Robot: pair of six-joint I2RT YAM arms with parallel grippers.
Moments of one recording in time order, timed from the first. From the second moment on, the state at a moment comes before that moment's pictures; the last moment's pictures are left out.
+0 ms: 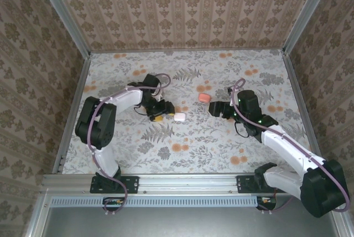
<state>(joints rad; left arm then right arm) -0.46 1.79 1.17 -0.72 0.46 -0.54 0.34 1.08 0.62 -0.13 -0.17 0.43</state>
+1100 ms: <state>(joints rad) -0.08 1.56 0.34 0.74 -0.25 0.08 -0.01 1.36 0.38 0.61 0.07 0.03</state>
